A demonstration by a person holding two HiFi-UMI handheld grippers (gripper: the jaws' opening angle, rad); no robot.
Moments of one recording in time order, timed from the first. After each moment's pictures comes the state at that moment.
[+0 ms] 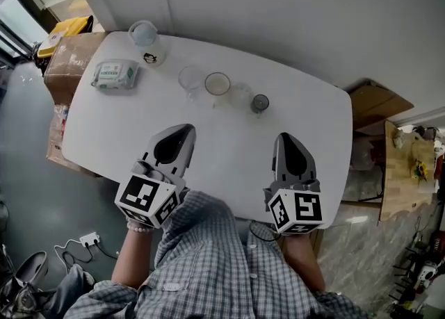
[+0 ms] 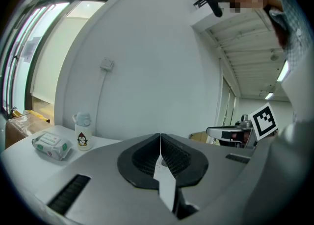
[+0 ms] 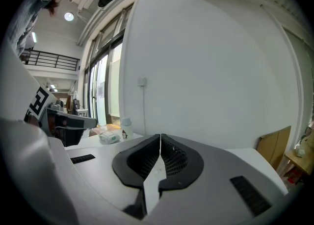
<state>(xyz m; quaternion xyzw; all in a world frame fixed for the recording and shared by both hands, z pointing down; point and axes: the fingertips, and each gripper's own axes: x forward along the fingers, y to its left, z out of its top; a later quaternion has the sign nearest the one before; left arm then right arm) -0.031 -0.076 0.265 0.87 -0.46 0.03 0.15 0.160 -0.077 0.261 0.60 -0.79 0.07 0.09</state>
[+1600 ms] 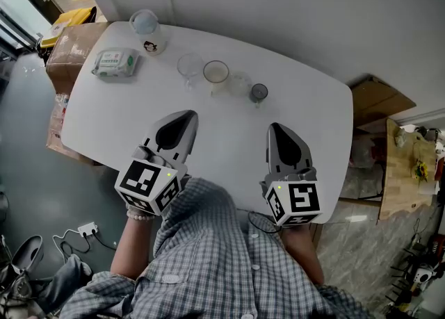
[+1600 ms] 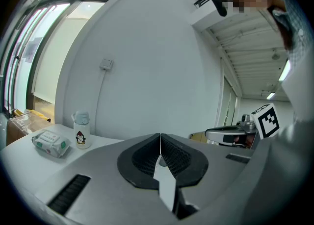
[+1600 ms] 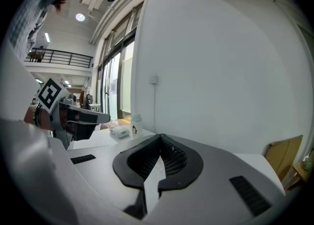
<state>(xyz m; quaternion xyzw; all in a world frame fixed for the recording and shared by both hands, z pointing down) -0.016 -0.074 0.263 0.87 -0.47 0.03 0.15 0.148 -0.070 0.263 0.54 -0.83 0.05 0.12</state>
